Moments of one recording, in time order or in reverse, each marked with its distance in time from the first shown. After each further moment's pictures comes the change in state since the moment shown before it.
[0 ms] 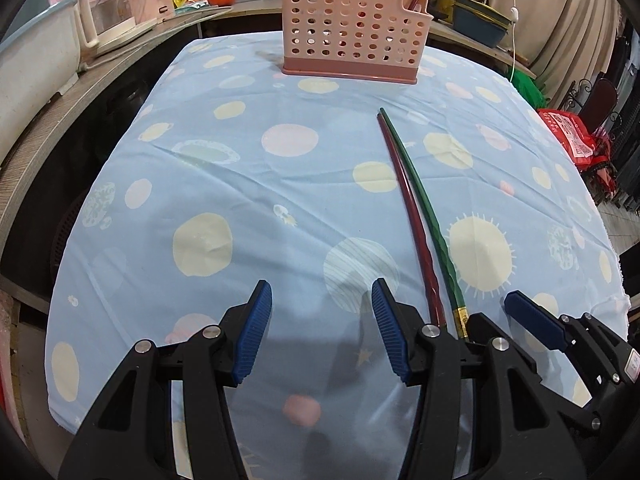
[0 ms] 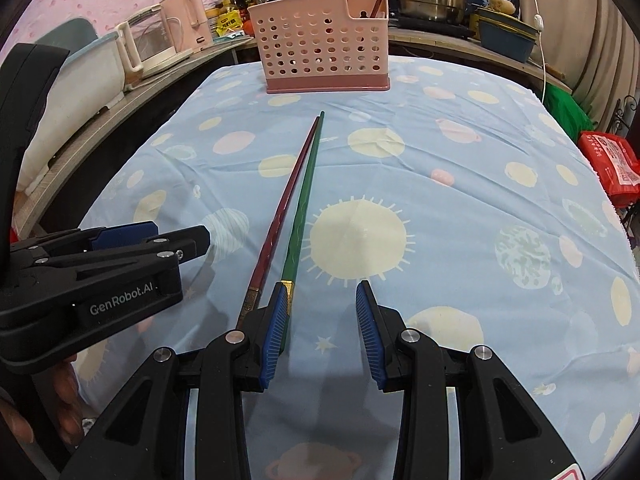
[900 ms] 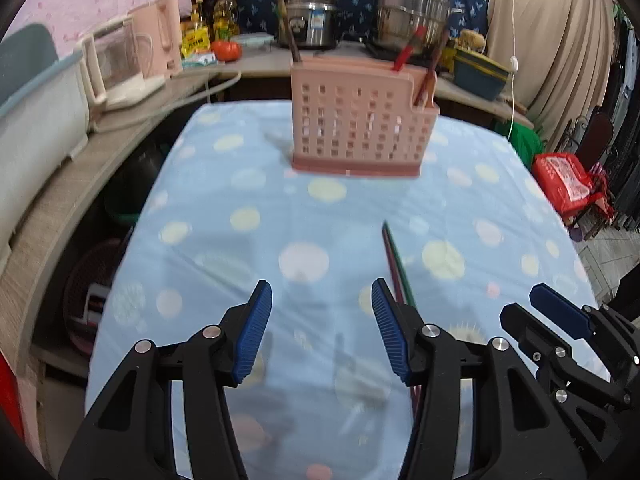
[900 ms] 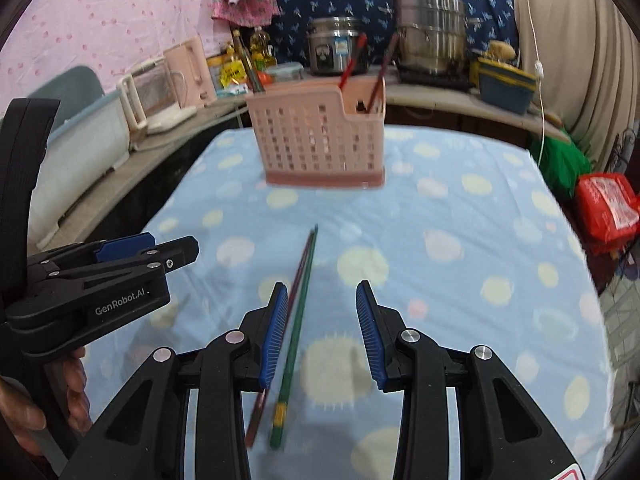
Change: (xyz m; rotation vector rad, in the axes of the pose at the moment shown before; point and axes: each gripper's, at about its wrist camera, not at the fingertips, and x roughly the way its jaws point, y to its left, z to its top) left arm -0.032 0.009 0.065 -0.008 -0.144 0.005; right arm -0.033 -0.014 0.075 -0.001 -0.127 0.019
